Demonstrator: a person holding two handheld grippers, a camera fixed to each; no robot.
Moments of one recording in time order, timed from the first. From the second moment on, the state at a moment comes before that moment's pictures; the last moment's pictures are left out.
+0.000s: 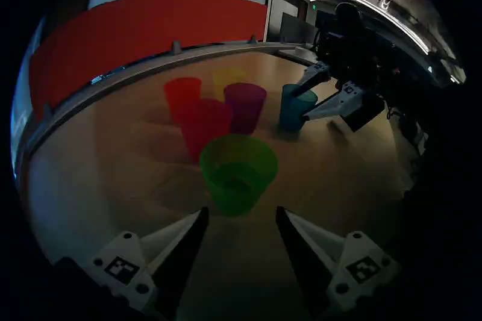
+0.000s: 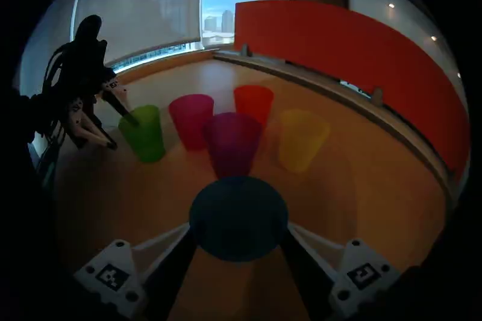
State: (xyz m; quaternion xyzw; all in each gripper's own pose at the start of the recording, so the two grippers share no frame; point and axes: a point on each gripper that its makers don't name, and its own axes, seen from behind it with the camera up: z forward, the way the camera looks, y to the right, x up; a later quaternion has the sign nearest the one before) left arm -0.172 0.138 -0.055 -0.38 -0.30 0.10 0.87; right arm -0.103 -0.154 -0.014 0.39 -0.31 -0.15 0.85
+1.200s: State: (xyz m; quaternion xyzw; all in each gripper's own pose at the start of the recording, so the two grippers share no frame) left arm -0.122 0.085 -0.065 -0.27 -0.21 0.10 0.93; right arm -0.077 -0.107 -0.060 0.30 -0.28 -0.10 0.91
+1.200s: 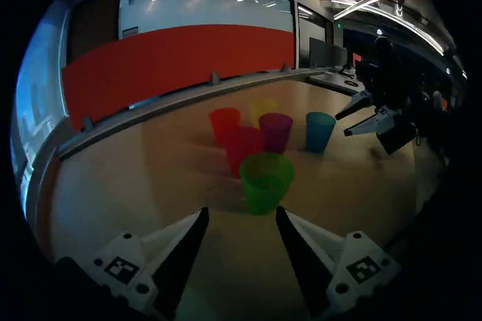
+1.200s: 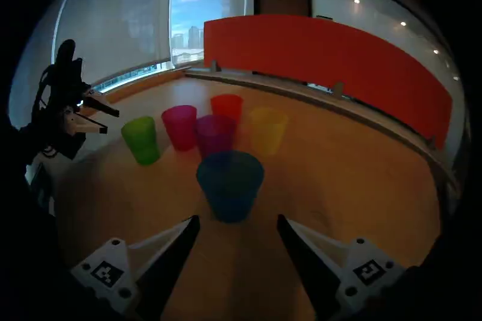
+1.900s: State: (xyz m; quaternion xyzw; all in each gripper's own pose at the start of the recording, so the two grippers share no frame) left arm -0.068 0.040 -0.048 -0.16 -0.10 0.06 0.98; right arm -0.020 -0.082 -0.046 0.21 -0.19 -0.07 0.96
